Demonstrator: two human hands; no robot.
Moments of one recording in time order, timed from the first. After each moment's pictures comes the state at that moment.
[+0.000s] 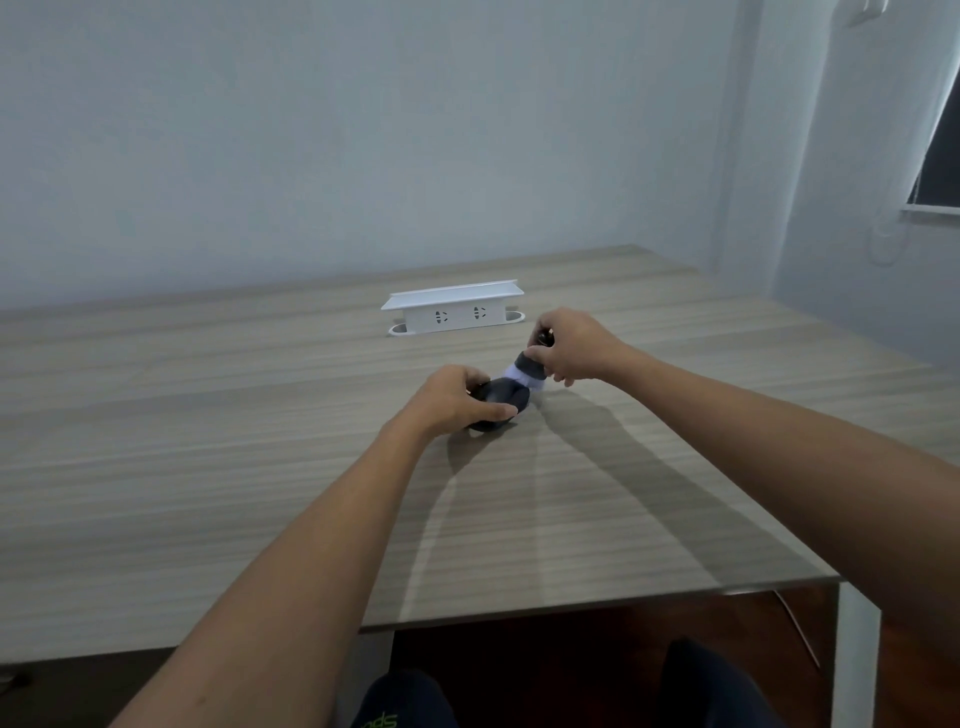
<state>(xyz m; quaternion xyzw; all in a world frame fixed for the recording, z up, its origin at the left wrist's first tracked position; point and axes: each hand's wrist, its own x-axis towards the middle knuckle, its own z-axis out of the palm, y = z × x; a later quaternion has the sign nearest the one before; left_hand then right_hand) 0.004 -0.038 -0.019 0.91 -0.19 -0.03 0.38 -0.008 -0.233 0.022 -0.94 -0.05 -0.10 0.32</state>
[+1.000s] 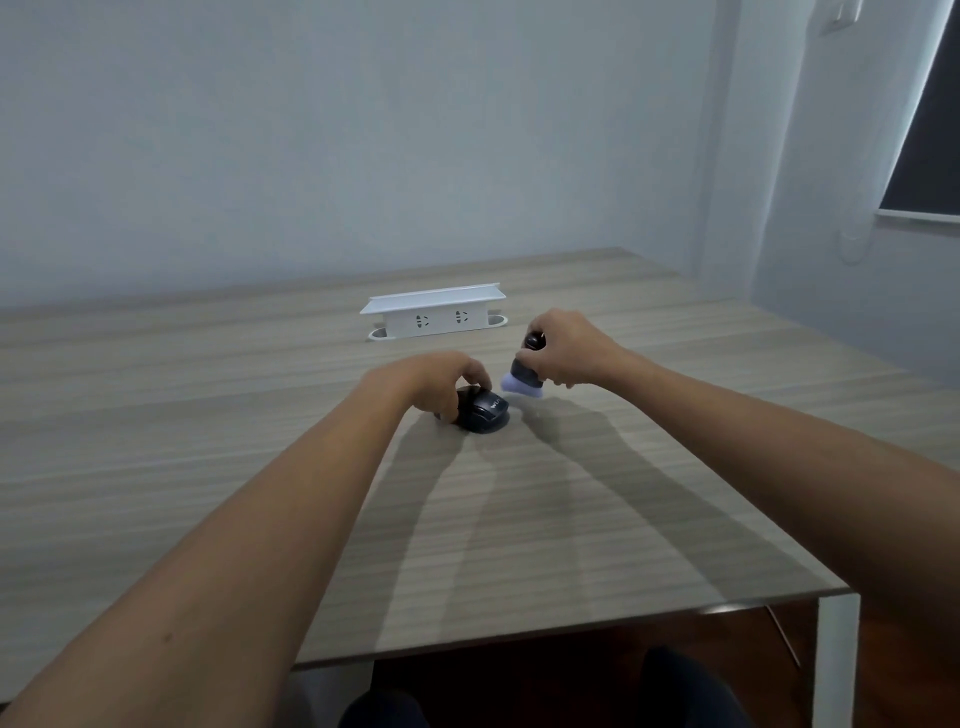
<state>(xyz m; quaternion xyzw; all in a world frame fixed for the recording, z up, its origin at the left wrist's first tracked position) 0.042 -0.053 0.020 0.96 -0.28 -0.09 0.05 -0.004 -0.246 0.025 -0.95 -0.04 -0.12 0.28</state>
